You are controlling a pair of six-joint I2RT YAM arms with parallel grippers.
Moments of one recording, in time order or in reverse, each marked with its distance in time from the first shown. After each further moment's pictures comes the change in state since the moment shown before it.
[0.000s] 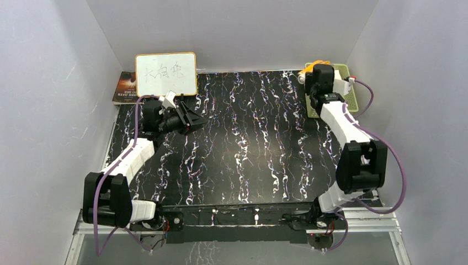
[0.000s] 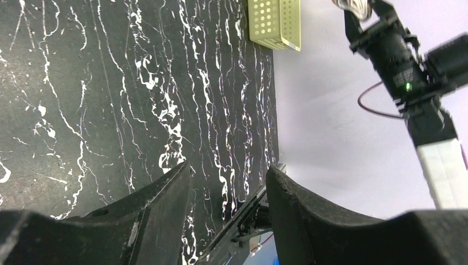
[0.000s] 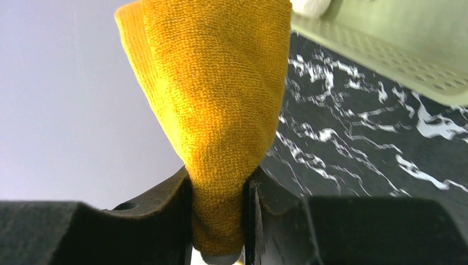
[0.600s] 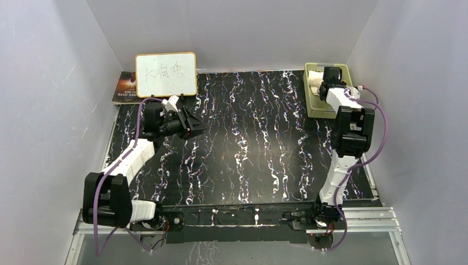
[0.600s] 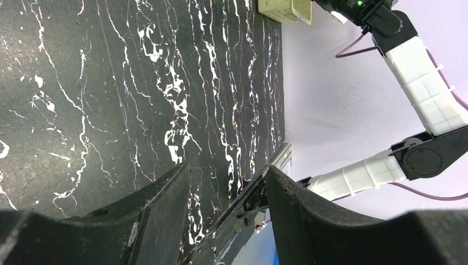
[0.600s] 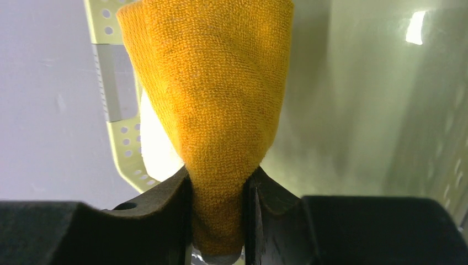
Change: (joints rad) left arm 0.000 -0.022 -0.012 -0.083 0.062 0.066; right arm -0.215 0.519 0.362 -0.183 0.104 0.101
